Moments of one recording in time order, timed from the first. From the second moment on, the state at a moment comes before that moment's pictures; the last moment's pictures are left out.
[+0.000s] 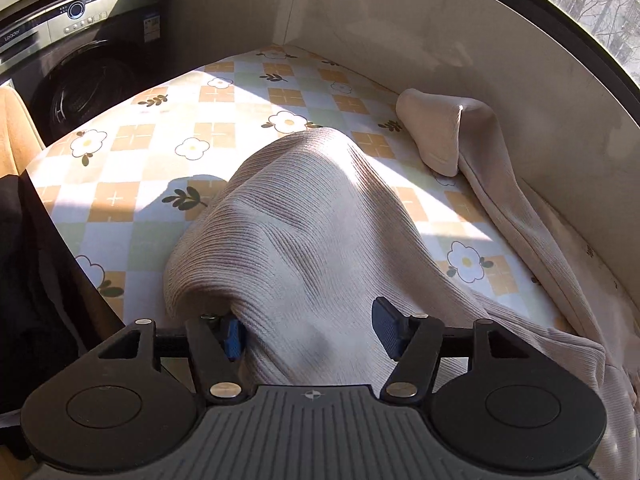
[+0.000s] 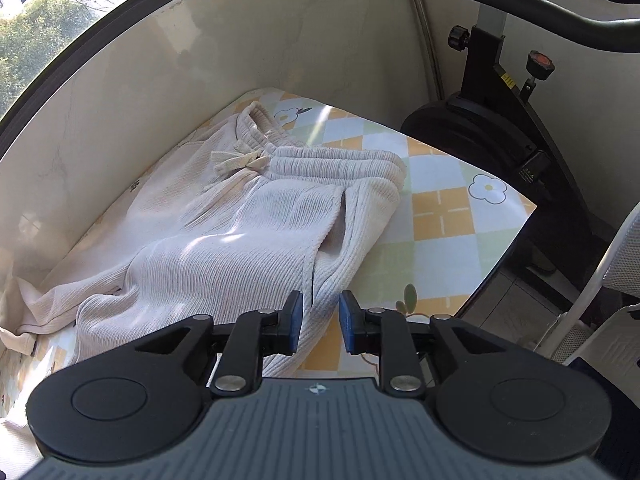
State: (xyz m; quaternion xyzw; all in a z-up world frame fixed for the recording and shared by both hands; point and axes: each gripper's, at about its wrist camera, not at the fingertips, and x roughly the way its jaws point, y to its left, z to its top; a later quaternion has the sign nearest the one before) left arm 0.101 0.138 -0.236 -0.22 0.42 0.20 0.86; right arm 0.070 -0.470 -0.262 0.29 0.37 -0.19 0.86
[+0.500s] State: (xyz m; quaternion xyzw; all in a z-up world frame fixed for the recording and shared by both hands) left arm 0.117 0.136 -0.122 -0.18 0.31 0.19 0.91; right arm 0.127 -0.416 -0.184 0.18 0.30 -0.04 0.94
